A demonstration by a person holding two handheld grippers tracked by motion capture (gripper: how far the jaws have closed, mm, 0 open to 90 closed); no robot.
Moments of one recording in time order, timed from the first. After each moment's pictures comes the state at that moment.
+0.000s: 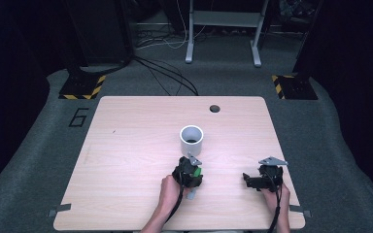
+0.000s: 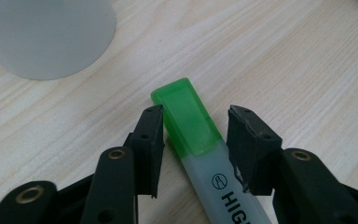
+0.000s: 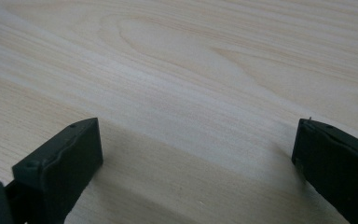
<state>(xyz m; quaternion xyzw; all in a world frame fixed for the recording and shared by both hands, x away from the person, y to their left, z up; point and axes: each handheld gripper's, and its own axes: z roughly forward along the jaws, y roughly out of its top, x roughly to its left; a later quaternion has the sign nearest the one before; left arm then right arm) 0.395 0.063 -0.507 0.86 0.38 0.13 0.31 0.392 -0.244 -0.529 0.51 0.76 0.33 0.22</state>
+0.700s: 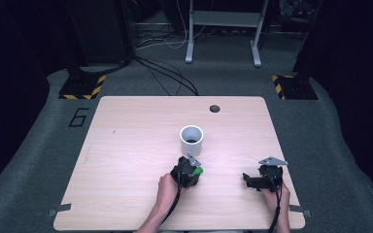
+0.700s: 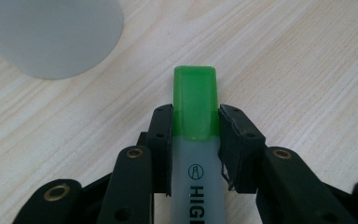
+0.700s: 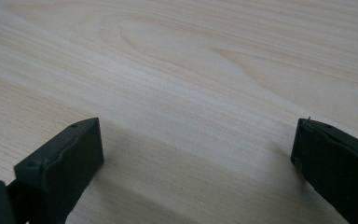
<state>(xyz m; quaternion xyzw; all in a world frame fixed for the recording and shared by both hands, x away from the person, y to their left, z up) 0.396 0.068 -0.507 0.87 0.36 0.15 0.30 0.392 -0.244 -0.529 0.51 0.76 0.33 0.22</state>
